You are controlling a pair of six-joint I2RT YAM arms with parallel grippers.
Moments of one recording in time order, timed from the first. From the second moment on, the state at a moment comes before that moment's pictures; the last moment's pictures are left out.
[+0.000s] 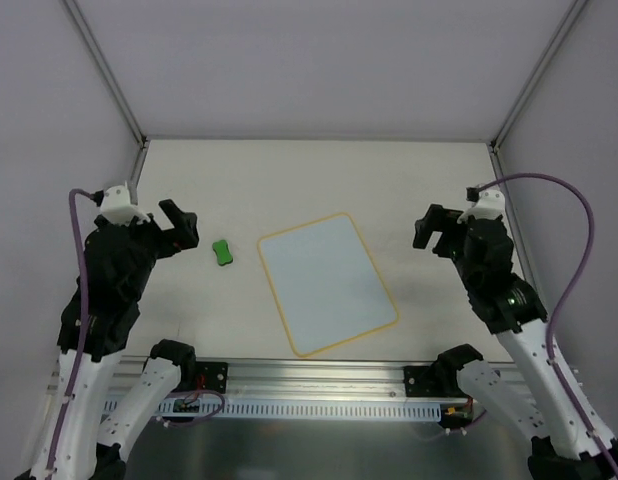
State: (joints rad) left arm -0.23 0.64 1.06 -0.69 -0.22 -0.34; right arm 0.39 0.76 0.84 -0.48 0.29 0.31
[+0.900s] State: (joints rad) left arm -0.23 0.21 1.06 -0.76 -0.26 -0.17; right arm 0.39 0.12 0.89 -0.69 0.44 0.04
